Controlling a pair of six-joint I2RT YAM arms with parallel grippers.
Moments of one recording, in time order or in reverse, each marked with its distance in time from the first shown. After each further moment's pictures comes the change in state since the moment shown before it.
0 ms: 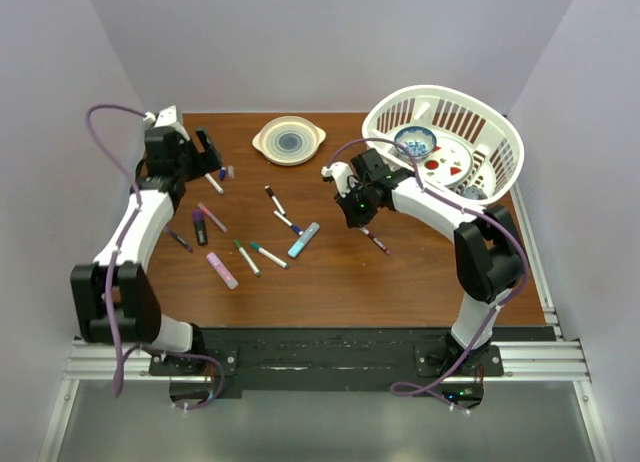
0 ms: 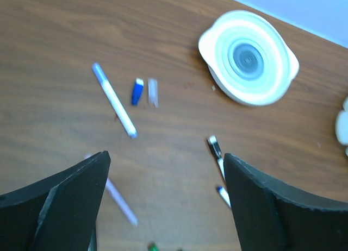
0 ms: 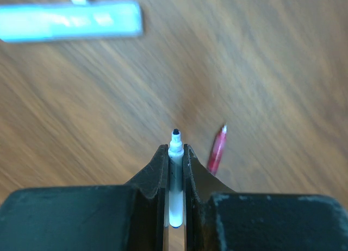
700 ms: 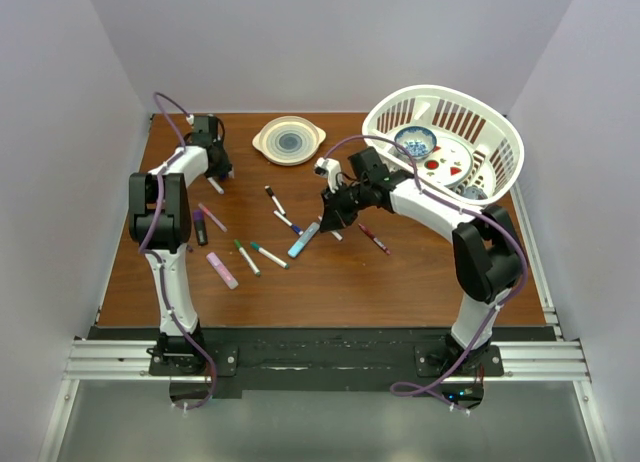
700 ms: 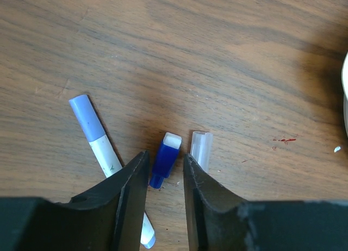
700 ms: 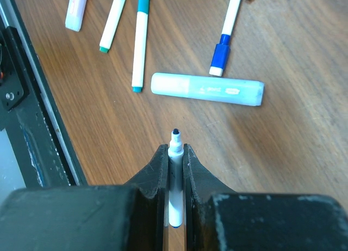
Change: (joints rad) left arm -0.056 0.747 0.527 -0.178 -0.185 0.016; right arm 0.013 0.003 -0.012 0.150 -0.421 0.177
